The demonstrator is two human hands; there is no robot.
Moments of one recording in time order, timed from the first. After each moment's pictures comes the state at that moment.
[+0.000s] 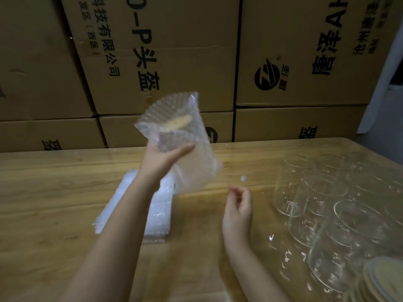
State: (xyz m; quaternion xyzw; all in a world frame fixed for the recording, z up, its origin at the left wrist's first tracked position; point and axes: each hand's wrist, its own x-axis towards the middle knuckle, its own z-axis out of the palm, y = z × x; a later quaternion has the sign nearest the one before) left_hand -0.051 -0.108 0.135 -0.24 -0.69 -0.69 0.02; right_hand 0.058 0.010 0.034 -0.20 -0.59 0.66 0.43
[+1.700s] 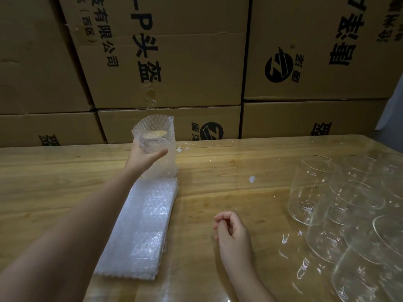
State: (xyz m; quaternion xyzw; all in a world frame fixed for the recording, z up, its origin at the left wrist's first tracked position) left_hand -0.208 -0.142 0.064 -0.18 -0.82 -0.54 0.08; right_hand 0.050 0.007 -0.020 -0.20 -0.68 0.66 0.26
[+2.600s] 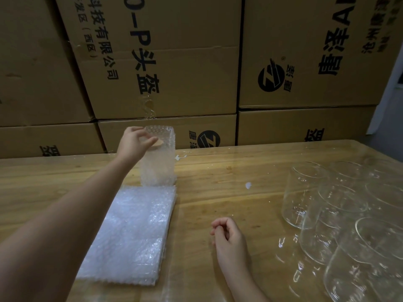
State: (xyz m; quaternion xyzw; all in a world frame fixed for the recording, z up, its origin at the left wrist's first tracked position) left_hand -0.191 -0.136 0.135 -0.17 -0.89 -0.36 0.21; right_hand 0.051 0.007 -0.017 -0.21 -0.68 0.66 0.25
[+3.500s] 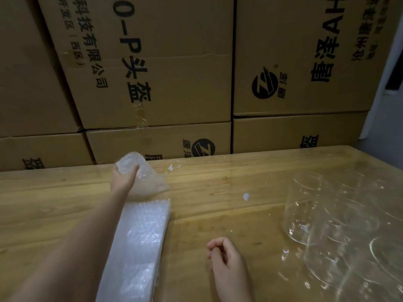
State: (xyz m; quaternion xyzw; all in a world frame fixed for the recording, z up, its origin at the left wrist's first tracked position) left_hand -0.246 -0.147 0.049 0.07 -0.83 -0.56 0.04; right_hand 0.047 0.005 -0.017 -0.22 -0.71 0.63 0.24
